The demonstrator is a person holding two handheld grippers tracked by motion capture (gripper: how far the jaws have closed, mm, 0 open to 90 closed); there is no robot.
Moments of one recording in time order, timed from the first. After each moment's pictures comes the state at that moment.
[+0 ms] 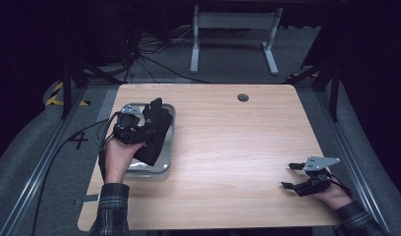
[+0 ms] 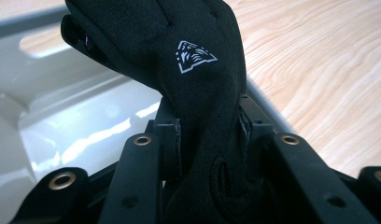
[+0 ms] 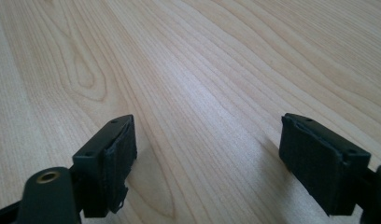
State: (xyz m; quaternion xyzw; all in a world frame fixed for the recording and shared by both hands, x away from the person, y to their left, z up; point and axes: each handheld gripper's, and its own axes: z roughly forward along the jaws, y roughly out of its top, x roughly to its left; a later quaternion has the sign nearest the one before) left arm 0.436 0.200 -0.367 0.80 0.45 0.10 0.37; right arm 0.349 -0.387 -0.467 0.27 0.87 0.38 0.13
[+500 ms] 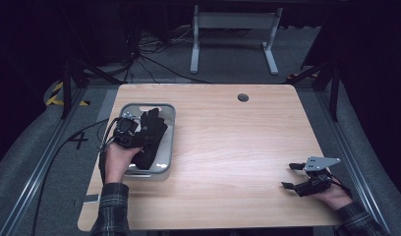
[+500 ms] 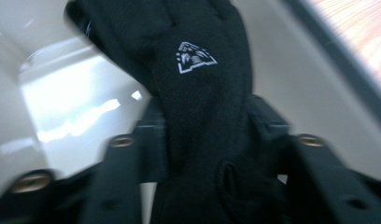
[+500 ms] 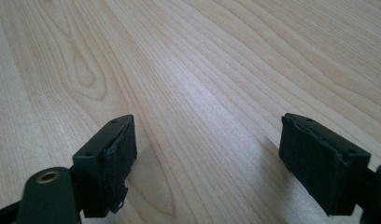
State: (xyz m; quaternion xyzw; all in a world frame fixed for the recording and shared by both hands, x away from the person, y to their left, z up) left arm 0.449 0.209 -0.402 0.80 0.49 0.10 0.31; right arm 0.348 -0.388 -0.467 0.27 0.87 0.38 0.13
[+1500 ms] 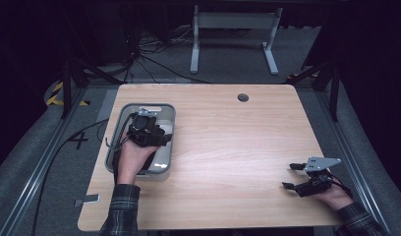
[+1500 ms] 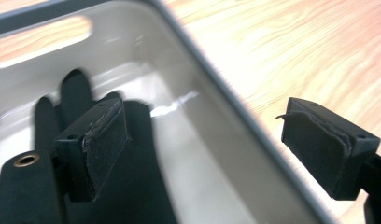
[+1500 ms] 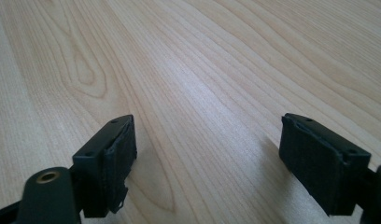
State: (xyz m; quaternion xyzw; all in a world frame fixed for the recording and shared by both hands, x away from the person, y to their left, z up) left arm 0.436 0.154 -0.372 0.81 0.44 0.12 0.37; right arm 0.348 -0.389 -0.467 0.27 0.87 0.38 0.13
